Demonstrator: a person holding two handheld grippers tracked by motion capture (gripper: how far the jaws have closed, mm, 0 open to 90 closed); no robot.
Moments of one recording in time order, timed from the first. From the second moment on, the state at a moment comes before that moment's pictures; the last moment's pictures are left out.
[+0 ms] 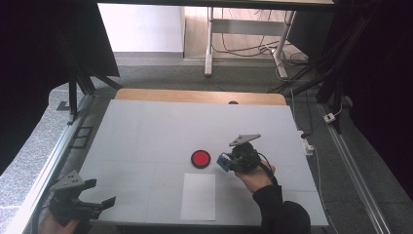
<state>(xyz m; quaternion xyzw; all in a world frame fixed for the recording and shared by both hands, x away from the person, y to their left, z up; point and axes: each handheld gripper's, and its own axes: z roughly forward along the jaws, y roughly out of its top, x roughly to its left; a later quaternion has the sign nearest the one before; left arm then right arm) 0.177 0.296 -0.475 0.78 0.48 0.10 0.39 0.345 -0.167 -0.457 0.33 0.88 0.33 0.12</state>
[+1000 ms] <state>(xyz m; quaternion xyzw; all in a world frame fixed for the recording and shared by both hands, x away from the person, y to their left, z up) 0.176 0.299 -0.475 0.78 0.46 0.08 0.42 0.308 -0.173 -0.429 0.26 0.87 0.40 0.11</state>
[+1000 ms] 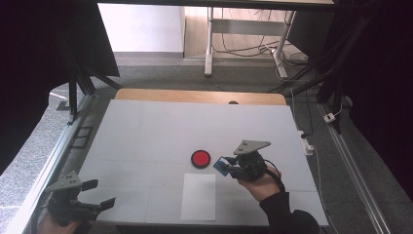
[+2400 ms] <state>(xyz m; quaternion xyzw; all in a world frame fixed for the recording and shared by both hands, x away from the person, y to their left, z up) 0.185 0.279 -0.468 0.80 0.40 0.09 0.45 0.287 -0.152 -0.416 0.21 0.88 0.43 0.07</state>
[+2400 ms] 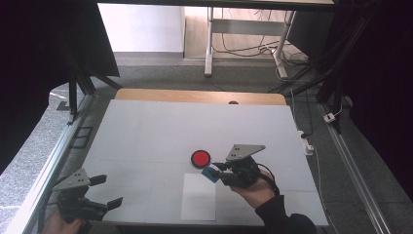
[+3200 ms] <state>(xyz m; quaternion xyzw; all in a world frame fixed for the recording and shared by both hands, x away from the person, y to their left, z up) 0.226 0.227 -0.459 0.82 0.33 0.06 0.46 0.280 -0.144 -0.405 0.18 0.87 0.45 0.06</state>
